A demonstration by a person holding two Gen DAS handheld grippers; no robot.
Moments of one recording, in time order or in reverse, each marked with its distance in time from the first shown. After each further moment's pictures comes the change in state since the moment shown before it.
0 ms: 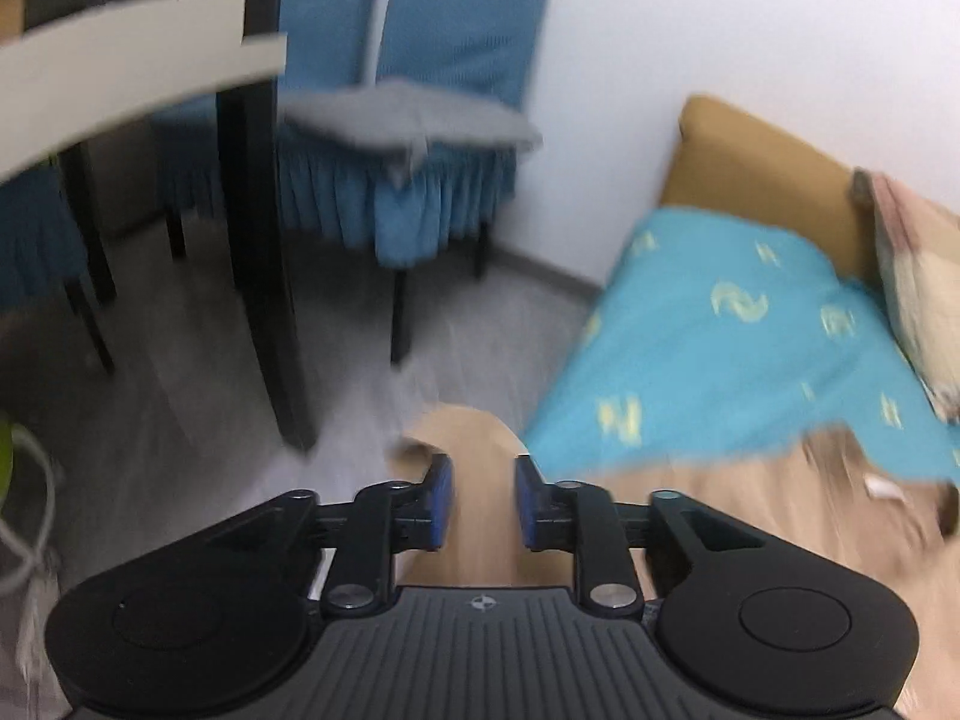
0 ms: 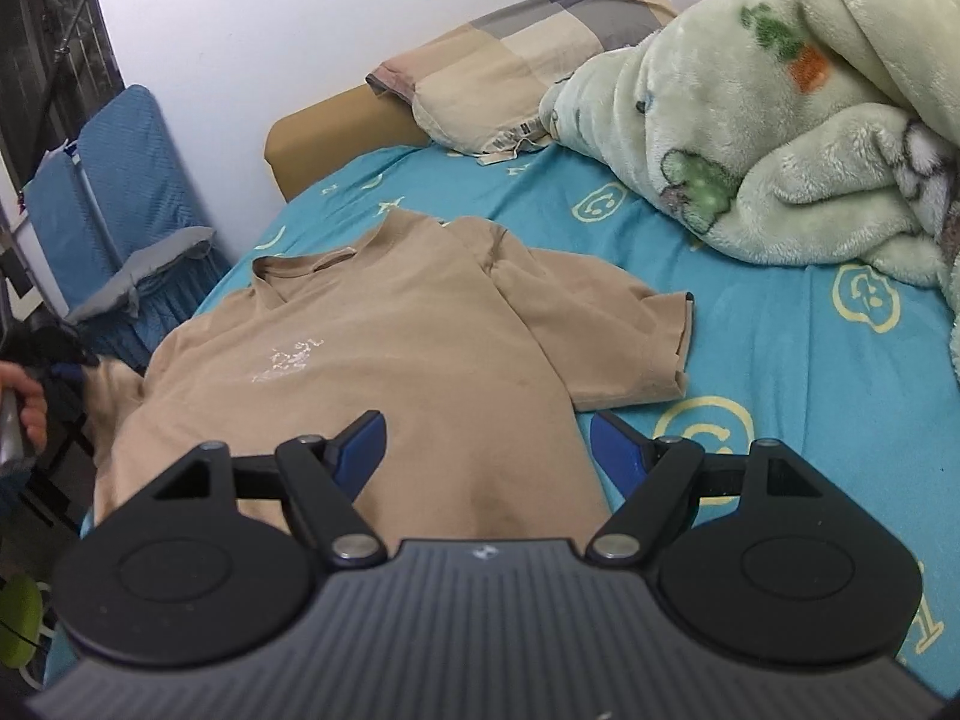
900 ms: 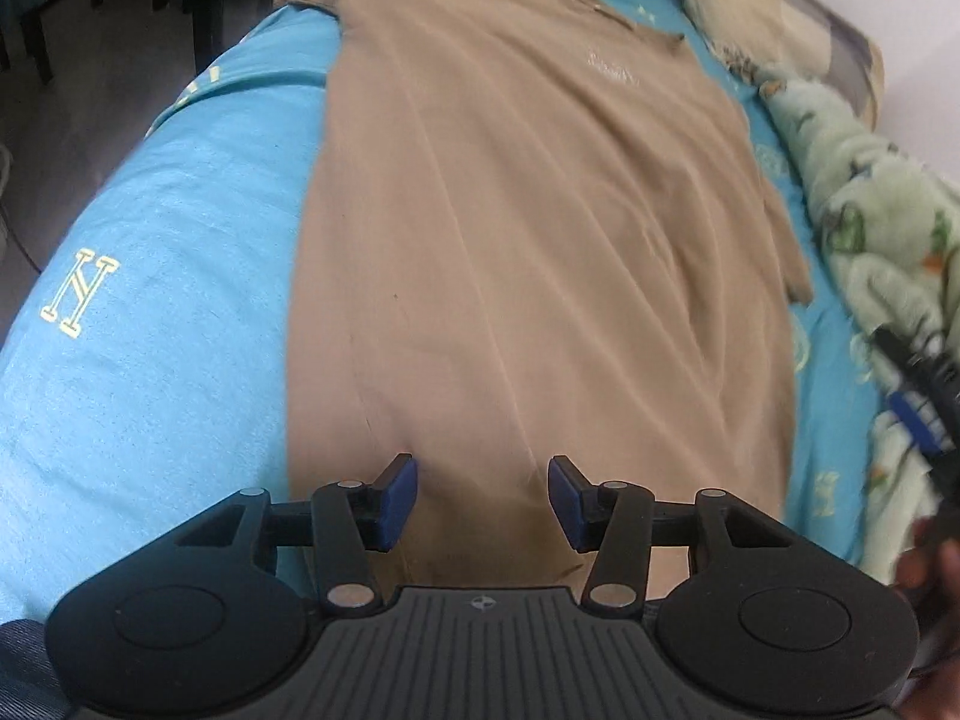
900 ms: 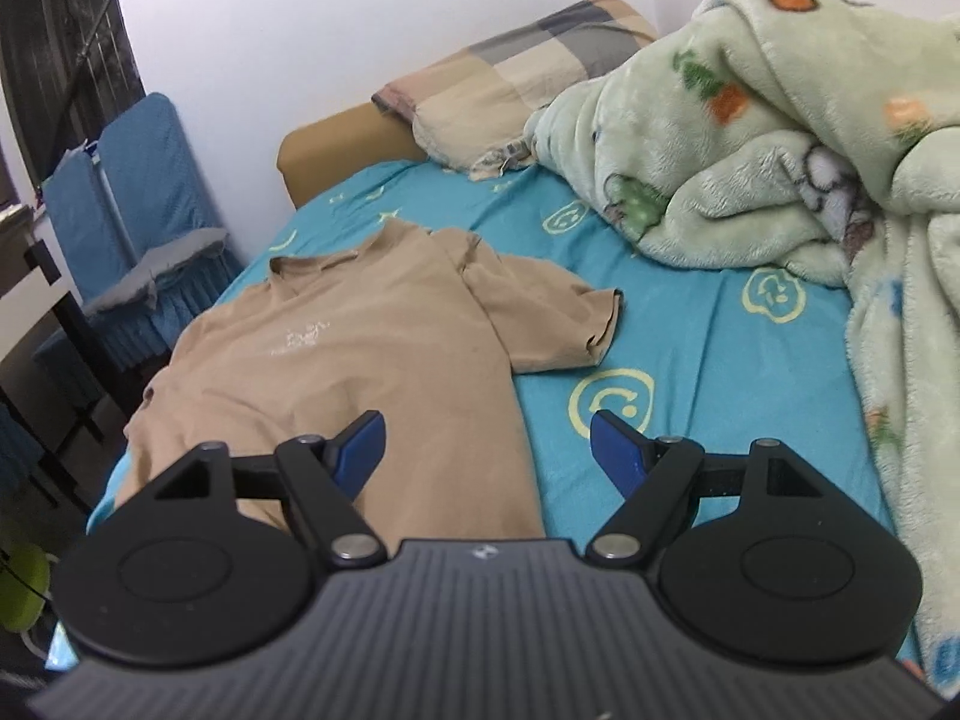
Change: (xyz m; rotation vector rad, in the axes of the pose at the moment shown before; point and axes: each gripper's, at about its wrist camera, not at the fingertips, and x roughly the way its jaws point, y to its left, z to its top) left arm -0.276 -0.015 -0.313 0.066 0.435 -0.239; right arm -0.091 -0.028 -0.017 -0.025 -0.026 -0.002
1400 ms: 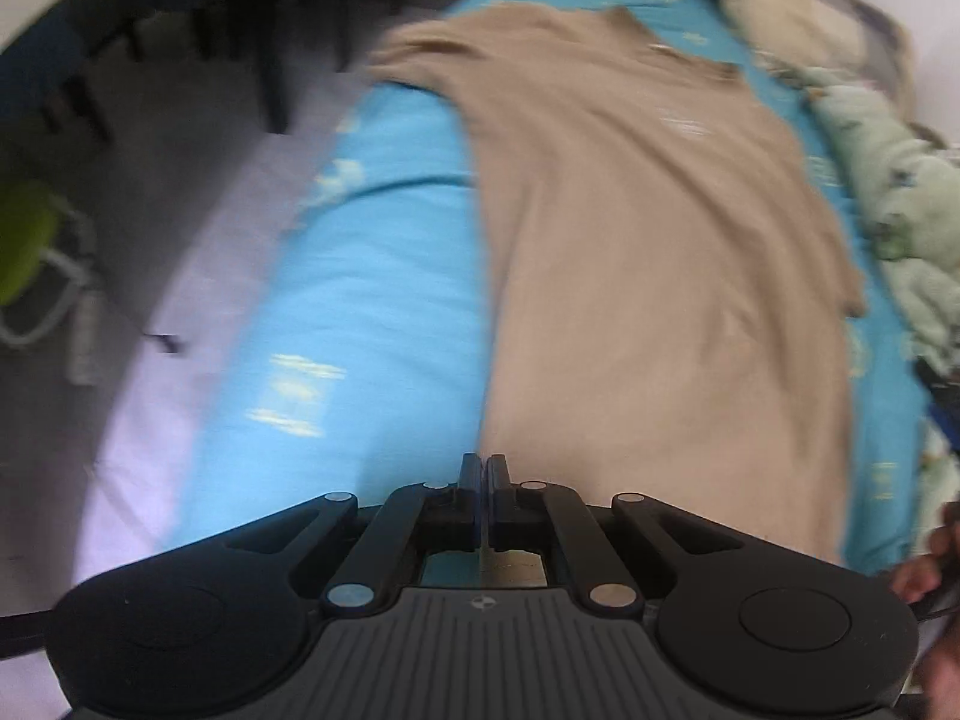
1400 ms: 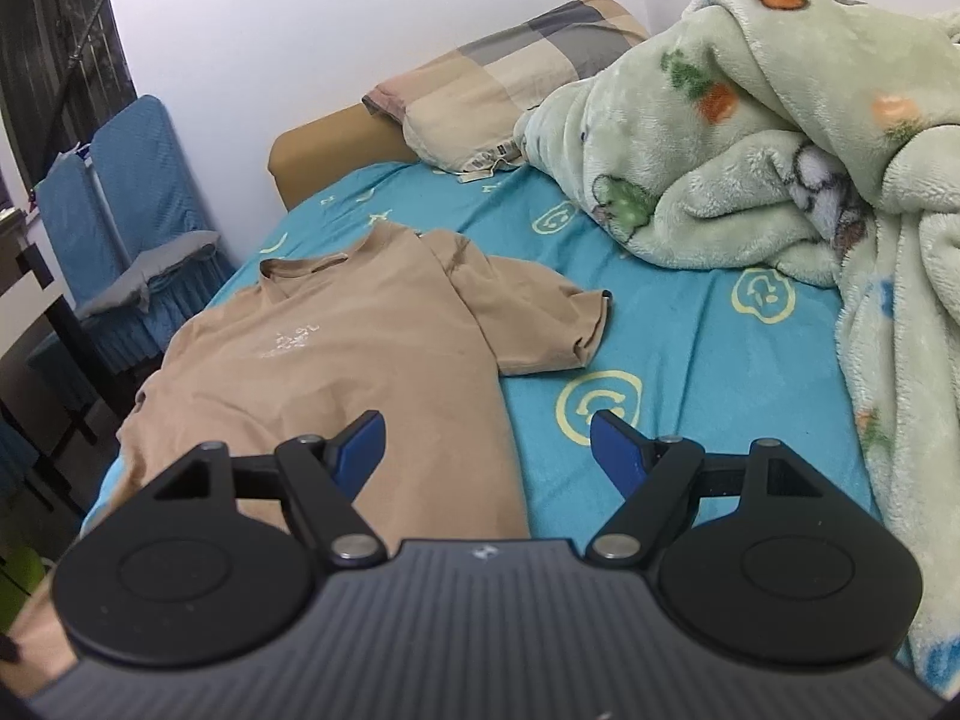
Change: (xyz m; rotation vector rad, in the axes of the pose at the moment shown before) left arm -0.094 0.076 0.056 0.065 0.035 0.169; right arm 0.005 -0.006 0.002 0.008 0.006 -0.006
